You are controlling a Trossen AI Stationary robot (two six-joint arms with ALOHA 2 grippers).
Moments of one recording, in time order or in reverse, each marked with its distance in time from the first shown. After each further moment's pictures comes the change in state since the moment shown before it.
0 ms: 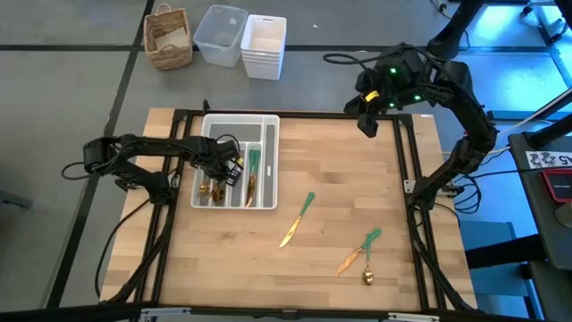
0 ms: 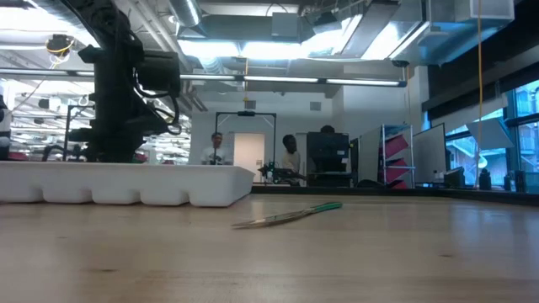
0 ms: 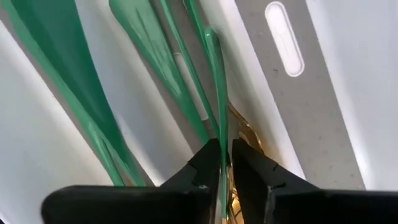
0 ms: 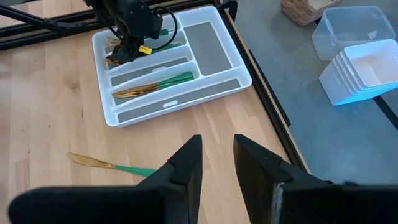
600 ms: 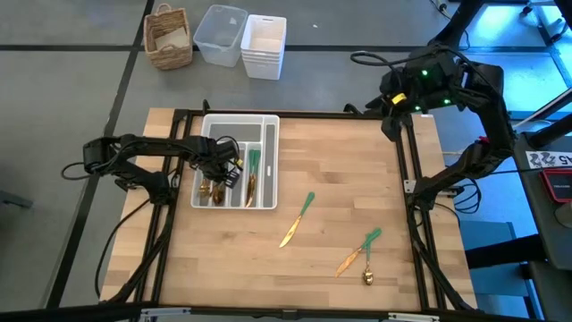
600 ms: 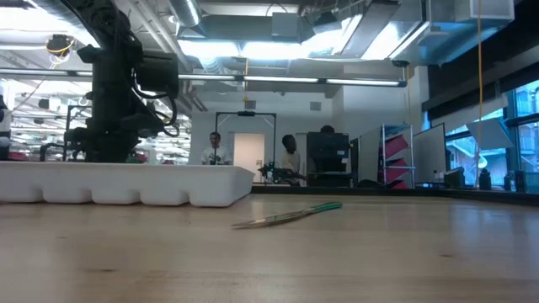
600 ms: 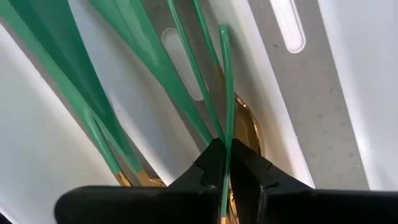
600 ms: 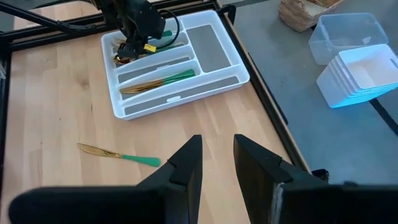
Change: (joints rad) left arm 0.001 -0.001 0.000 -0.034 0.055 0.008; right arm 0.000 -0.108 0.000 -0.074 -0.002 0.001
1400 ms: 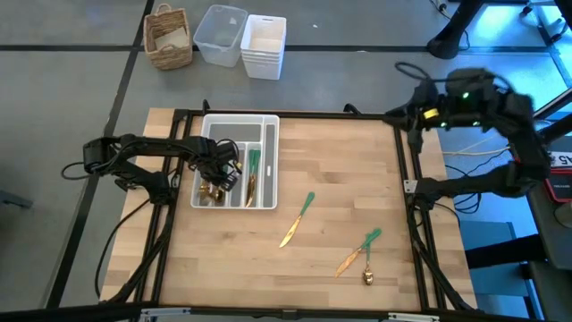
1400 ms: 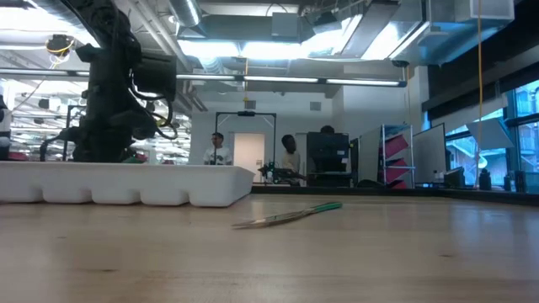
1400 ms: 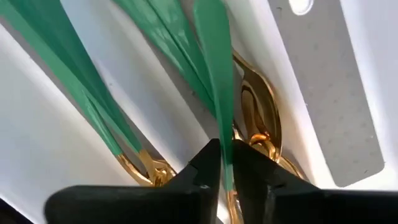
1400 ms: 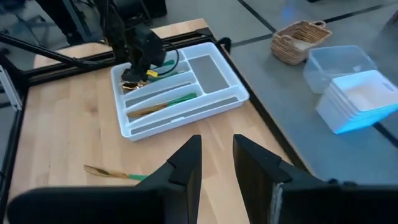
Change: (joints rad) left arm 0.000 0.000 0.000 -0.048 0.037 0.053; right arm 0.000 -0.391 -0.484 0.289 -0.004 0.064
